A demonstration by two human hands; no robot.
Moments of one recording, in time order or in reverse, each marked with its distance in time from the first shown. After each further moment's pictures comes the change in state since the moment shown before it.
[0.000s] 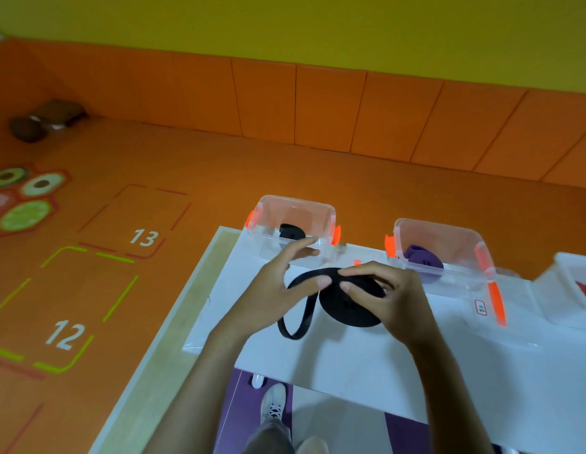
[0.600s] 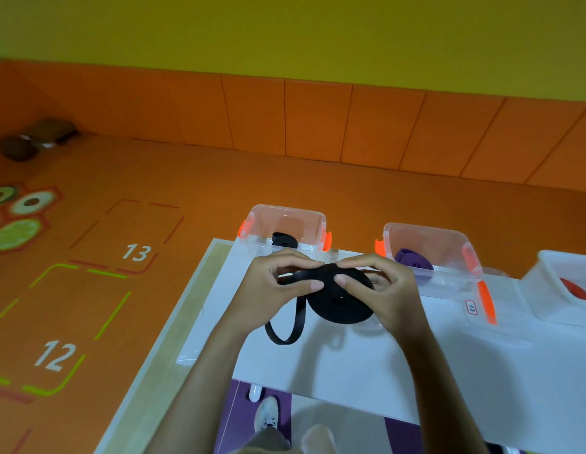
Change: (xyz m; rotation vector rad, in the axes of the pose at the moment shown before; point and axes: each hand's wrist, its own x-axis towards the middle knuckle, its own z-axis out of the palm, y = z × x) left_hand 0.003 0.013 0.005 -0.200 0.078 0.126; right_hand -0.002 -0.007 -0.003 0.285 0.100 0.077
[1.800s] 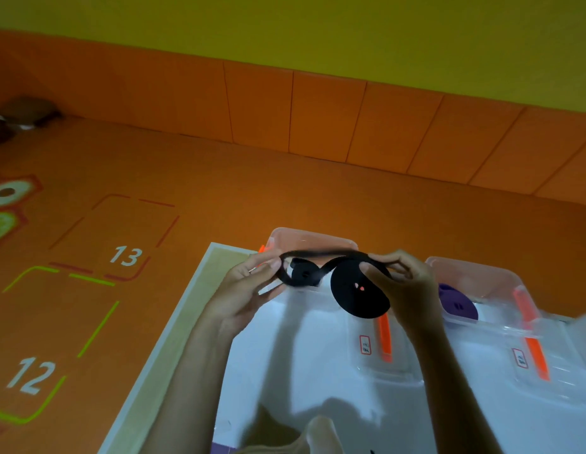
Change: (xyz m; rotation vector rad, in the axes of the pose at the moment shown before) left_hand 0.126 -0.107 -0.155 -0.632 0.140 -0.440; right_hand 0.153 0.083 0.065 -0.254 0.173 0.041
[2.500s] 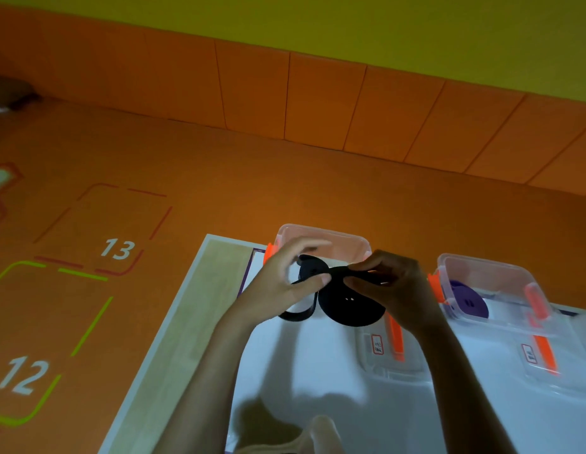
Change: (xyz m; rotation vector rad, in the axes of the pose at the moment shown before) left_hand 0.020 0.026 0.009 0.775 -0.297 0.412; right_hand 0.021 -0.018 0.047 -0.046 -0.268 0.037
